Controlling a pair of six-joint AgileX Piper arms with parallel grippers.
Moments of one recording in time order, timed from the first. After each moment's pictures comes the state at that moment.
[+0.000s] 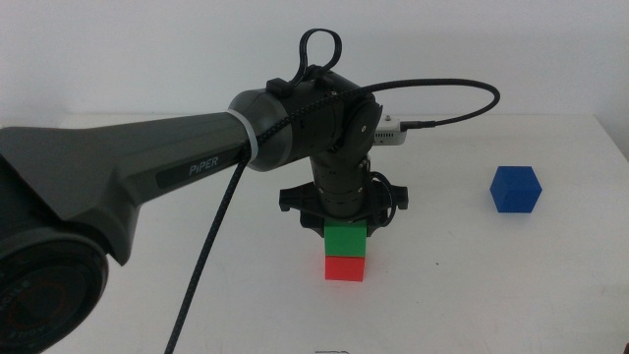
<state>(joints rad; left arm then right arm) -0.72 2.06 -1.68 0.03 0.96 -0.66 0.05 -0.01 0.03 -0.03 0.34 0.01</state>
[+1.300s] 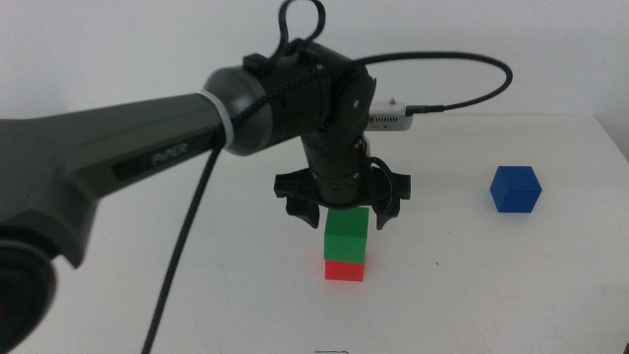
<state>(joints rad) -0.72 1.99 -1.68 0.00 1.01 -0.57 0.05 -0.01 0.03 -0.03 0.34 0.01</state>
